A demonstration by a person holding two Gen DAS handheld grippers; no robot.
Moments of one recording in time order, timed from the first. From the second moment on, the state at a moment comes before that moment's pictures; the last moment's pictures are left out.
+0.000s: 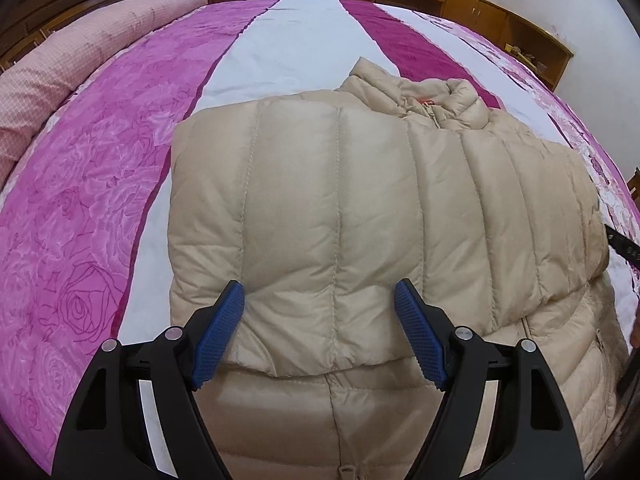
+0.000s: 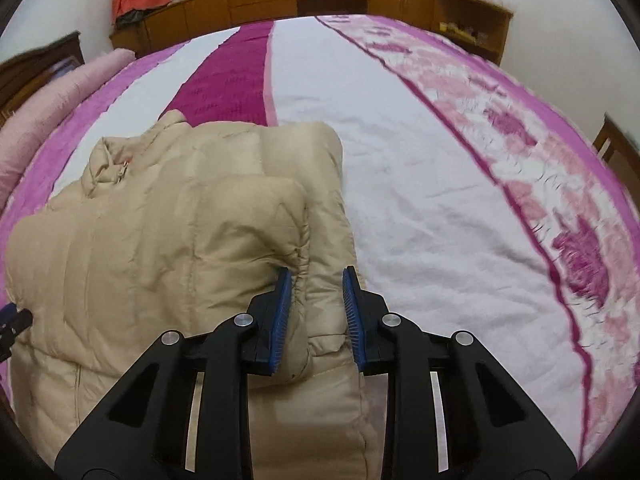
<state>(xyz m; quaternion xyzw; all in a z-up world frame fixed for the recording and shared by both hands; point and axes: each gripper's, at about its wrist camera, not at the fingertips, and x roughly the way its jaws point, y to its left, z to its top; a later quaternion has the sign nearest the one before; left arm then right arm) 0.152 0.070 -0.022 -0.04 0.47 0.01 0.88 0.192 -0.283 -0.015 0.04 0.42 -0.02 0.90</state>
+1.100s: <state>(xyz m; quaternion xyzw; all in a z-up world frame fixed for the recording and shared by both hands) -0.024 0.089 -0.015 -0.06 0.53 -0.01 0.85 -0.022 -0.327 -0.009 0.08 0.49 0.05 0.87</state>
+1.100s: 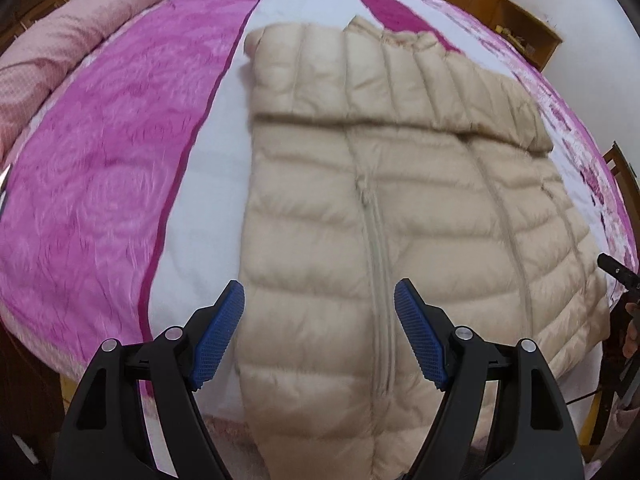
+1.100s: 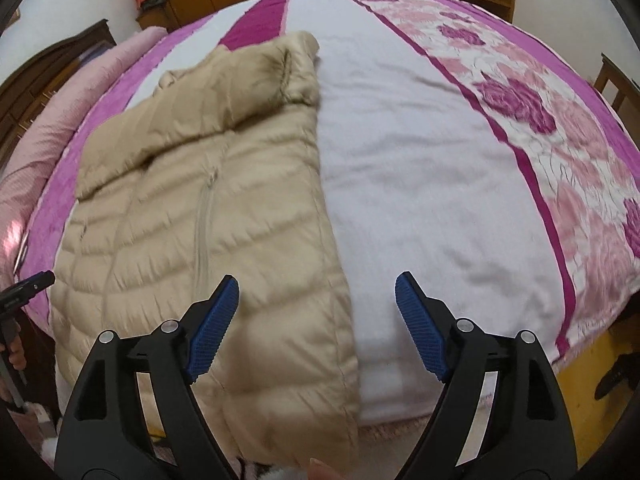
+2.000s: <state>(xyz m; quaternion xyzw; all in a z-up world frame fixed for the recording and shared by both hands) -0.049 0.081 -0.054 -0.09 0.56 -0.07 0.82 -0.038 -0.304 -0.037 0.10 0.51 0.12 0.85</state>
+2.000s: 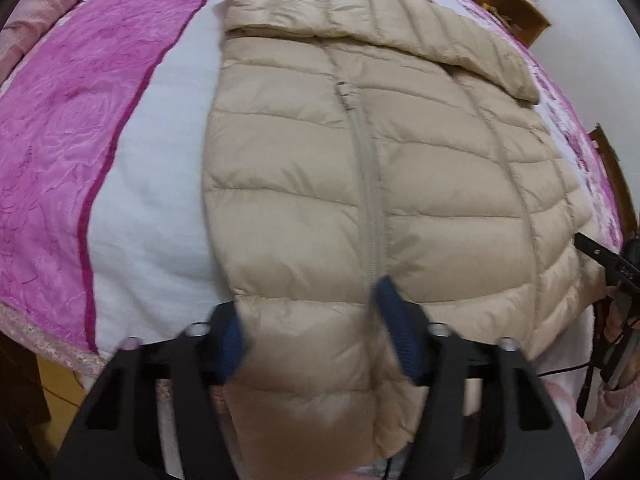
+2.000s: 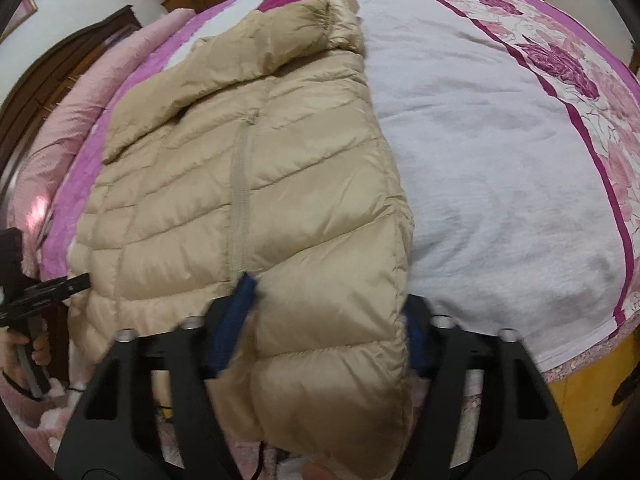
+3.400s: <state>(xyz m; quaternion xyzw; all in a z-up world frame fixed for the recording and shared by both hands) -0.079 0.105 0.094 -0.08 0.45 -0.12 0.88 -0.092 -0.305 0.111 0.13 0.32 0.18 0.92</state>
